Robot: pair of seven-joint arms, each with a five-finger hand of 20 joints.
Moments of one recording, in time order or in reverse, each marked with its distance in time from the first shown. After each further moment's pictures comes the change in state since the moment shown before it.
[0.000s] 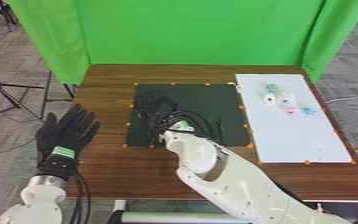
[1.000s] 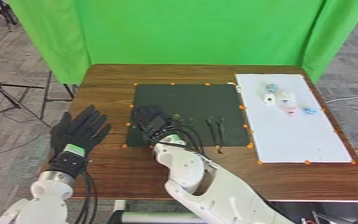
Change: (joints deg) left arm -3.4 -0.8 1.9 1.7 2.6 0.5 -6.4; right arm -6.0 -5.2 1.6 2.3 -3.6 -3.2 3.7
